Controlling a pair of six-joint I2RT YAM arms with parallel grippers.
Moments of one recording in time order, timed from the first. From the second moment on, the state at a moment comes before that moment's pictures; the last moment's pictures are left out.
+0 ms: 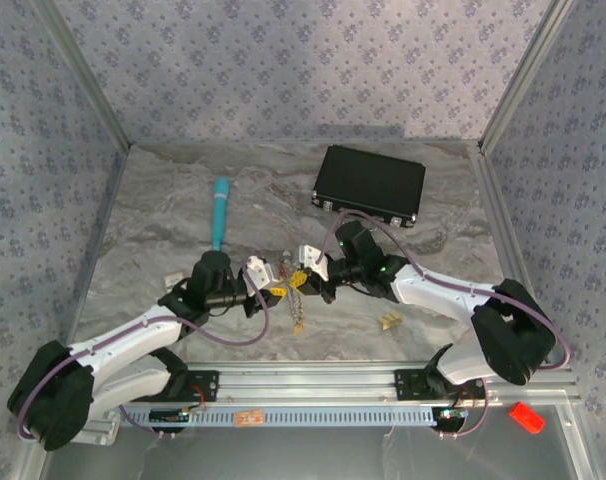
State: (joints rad) left arm -0.68 1.00 0.37 0.15 0.51 0.27; right arm 0.75 1.40 0.74 0.06 -0.72 -0.41
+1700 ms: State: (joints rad) left arm -0.78 0.90 0.38 0.01 0.35 0.42; right arm 0.86 1.36 0.83 -0.18 -0.56 -0.55
